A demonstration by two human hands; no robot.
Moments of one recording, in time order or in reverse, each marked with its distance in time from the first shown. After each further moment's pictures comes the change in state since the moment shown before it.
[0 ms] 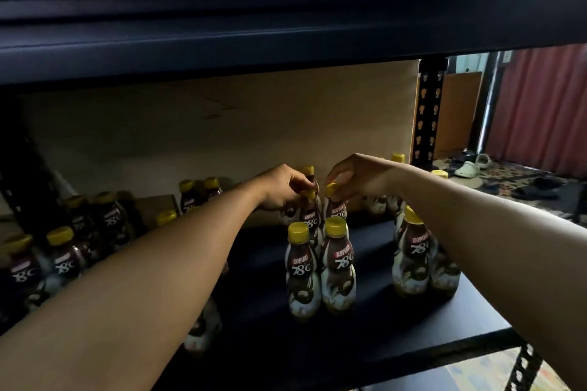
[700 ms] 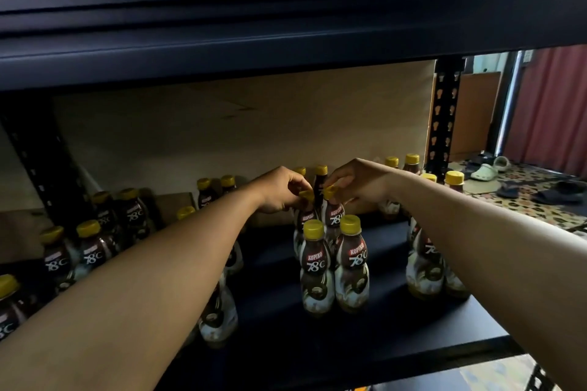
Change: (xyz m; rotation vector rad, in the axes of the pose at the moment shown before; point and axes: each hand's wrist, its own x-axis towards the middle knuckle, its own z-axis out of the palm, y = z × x) left_hand -0.026 -0.013 -0.010 -0.078 0.036 -0.025; right_hand 0.007 -0.015 0.020 0.083 -0.042 -0.021
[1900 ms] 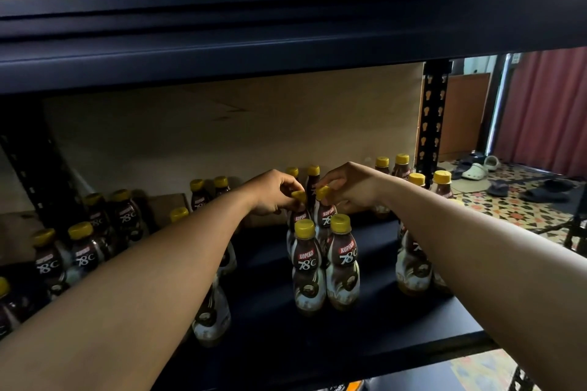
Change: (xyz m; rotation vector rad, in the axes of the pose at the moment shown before) left_hand -0.003 0.000 0.001 0.037 0.009 -0.037; right_hand -0.015 -0.005 0.008 -0.019 0.056 -0.019
